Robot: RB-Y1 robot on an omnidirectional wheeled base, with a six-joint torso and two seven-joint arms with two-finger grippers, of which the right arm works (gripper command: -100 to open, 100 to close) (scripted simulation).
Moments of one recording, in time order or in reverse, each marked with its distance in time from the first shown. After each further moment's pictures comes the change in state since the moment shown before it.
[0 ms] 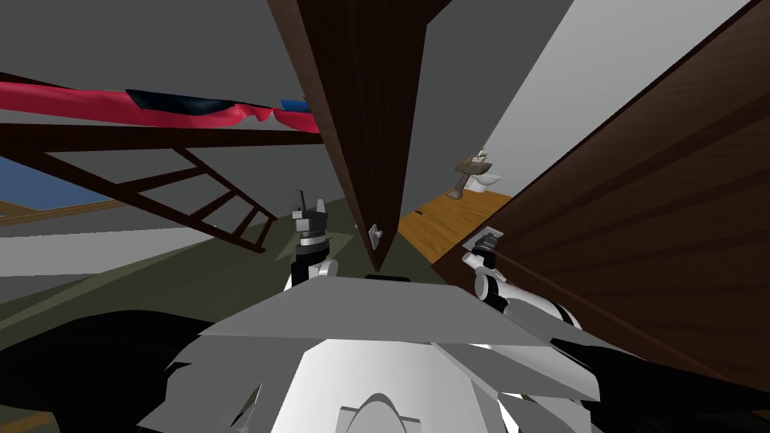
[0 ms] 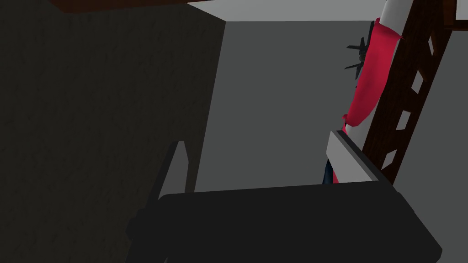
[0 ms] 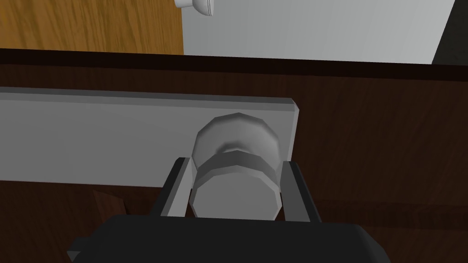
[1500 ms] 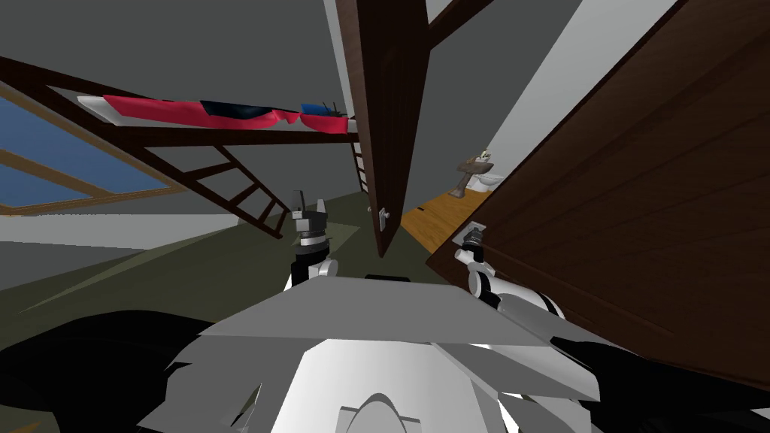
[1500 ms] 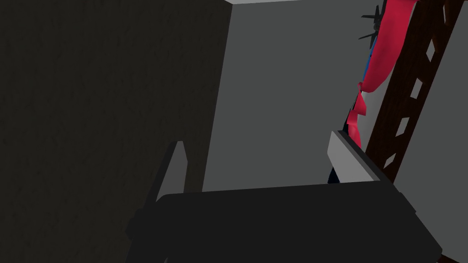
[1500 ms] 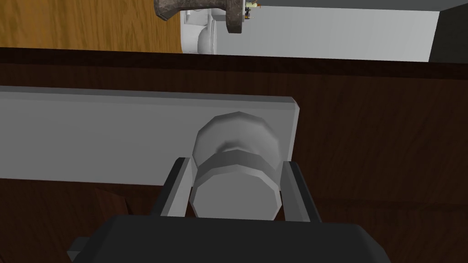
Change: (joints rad) arm -0.039 0.032 0.099 -0.002 0.059 0.008 -0.066
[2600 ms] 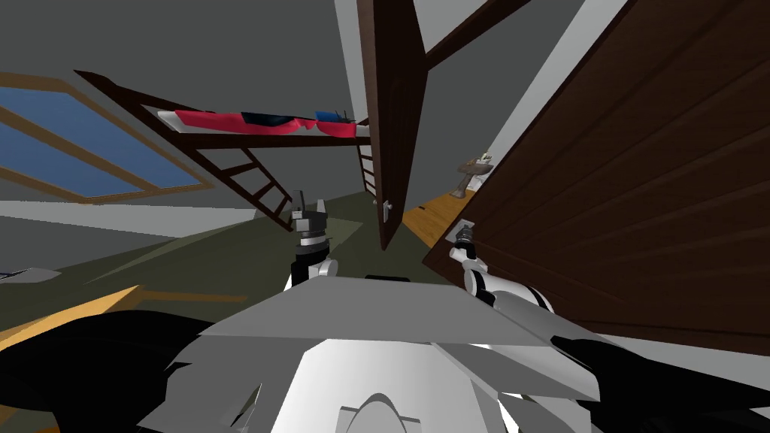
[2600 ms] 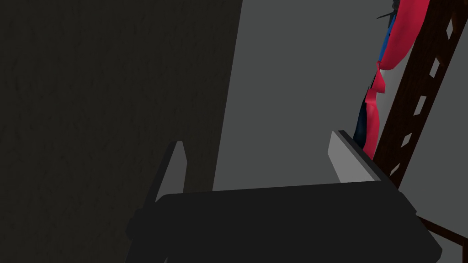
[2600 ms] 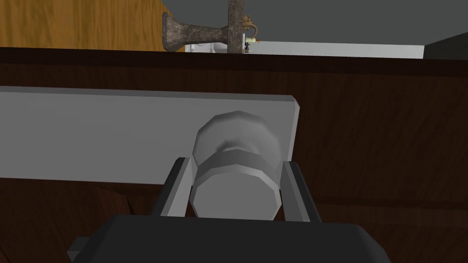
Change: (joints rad) arm -0.024 0.026 0.074 0.005 0.042 0.006 -0.040
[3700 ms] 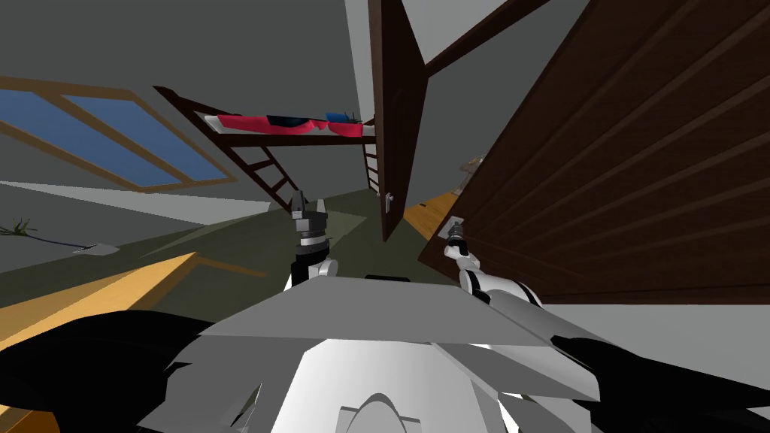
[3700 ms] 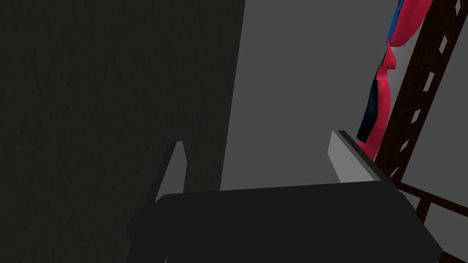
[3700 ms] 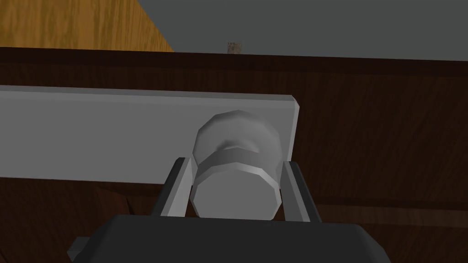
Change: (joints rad) arm -0.010 0.035 0.082 -0.044 0.044 0.012 -0.046
